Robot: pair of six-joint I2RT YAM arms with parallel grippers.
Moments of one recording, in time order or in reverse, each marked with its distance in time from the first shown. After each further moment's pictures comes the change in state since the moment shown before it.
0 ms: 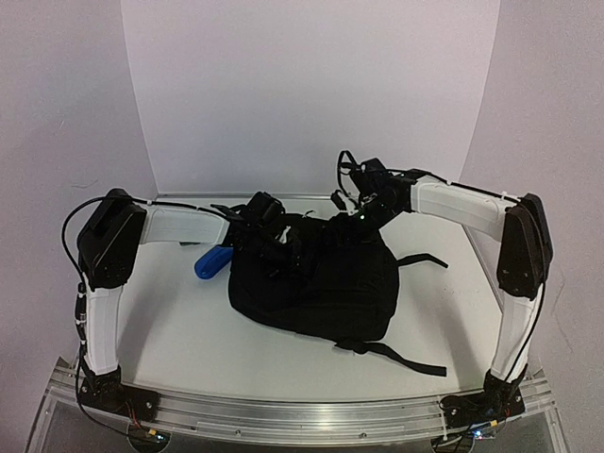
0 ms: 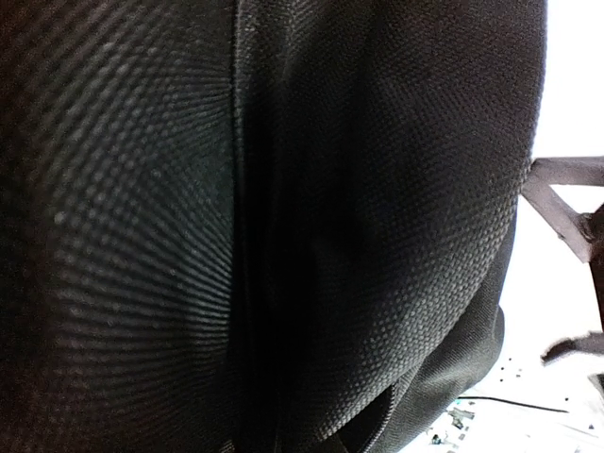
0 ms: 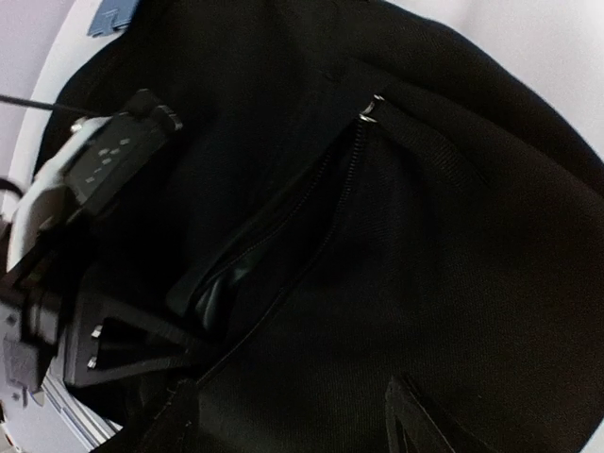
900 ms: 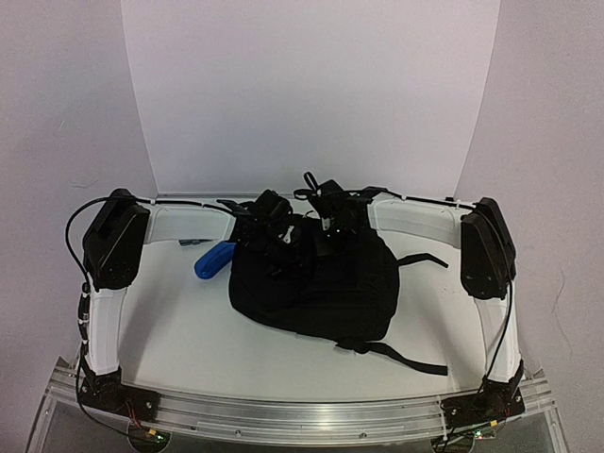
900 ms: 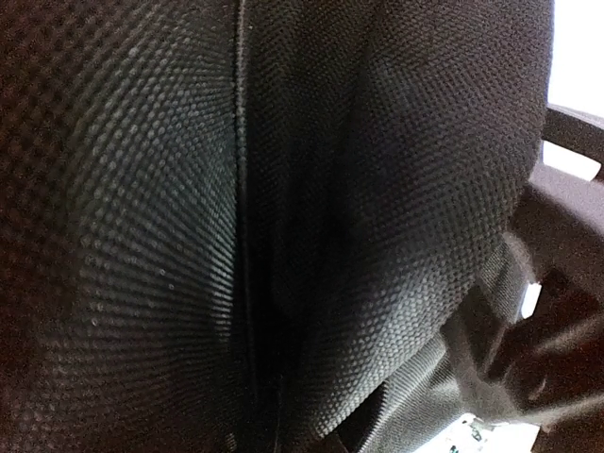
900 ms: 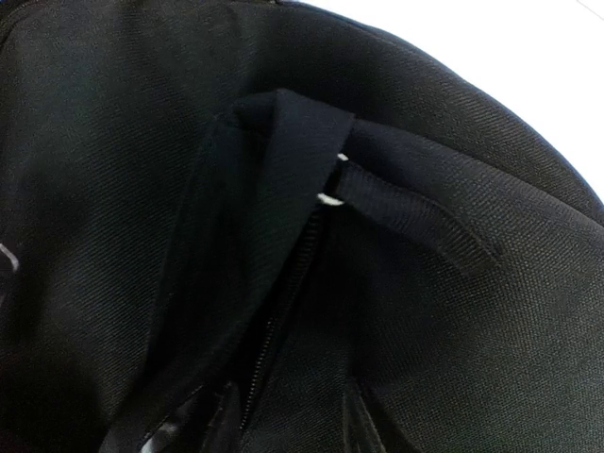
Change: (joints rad) left arm -0.025 0.030 0.094 -0.138 -0.081 0.031; right arm 0.135 0.215 0.137 0.014 0.468 0.168
